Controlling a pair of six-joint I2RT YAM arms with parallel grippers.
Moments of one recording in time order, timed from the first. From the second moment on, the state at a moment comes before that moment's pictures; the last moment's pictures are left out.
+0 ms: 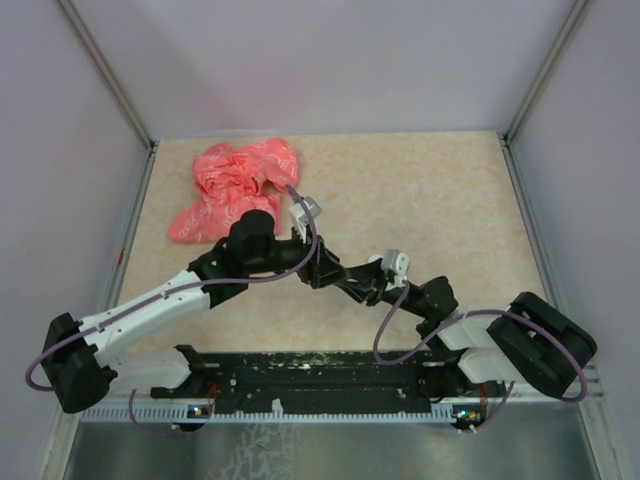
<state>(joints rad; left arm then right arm) -0.88 1.18 0.88 0.03 0.41 -0.45 0.72 1.27 0.11 1.47 -0.49 0.10</state>
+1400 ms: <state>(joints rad) -0.59 0.83 0.76 -0.47 -0.25 -0.32 0.12 0.87 0.29 -0.06 -0.34 0.45</state>
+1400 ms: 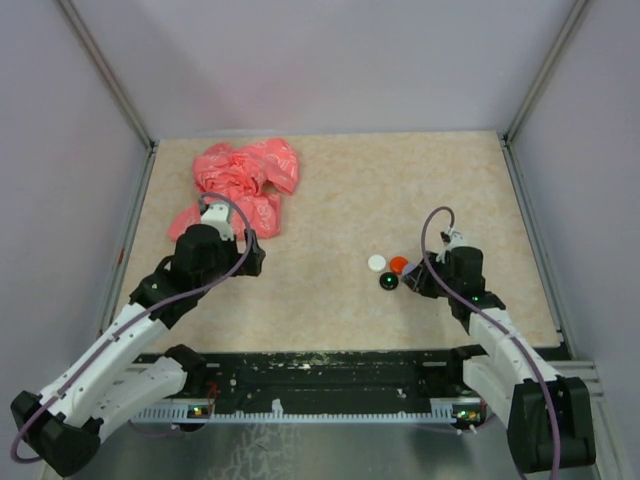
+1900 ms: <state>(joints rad) -0.57 0.68 0.72 -0.47 -0.29 -0.32 0.11 1.07 0.31 -0.08 -0.36 0.45</state>
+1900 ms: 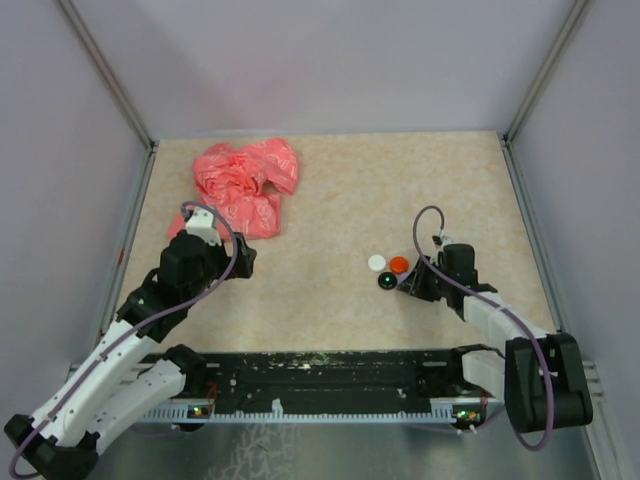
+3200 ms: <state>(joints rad) -0.55 0.46 0.71 -0.47 -0.26 -0.37 0.11 0.58 0.49 -0.36 -0.26 0.46</state>
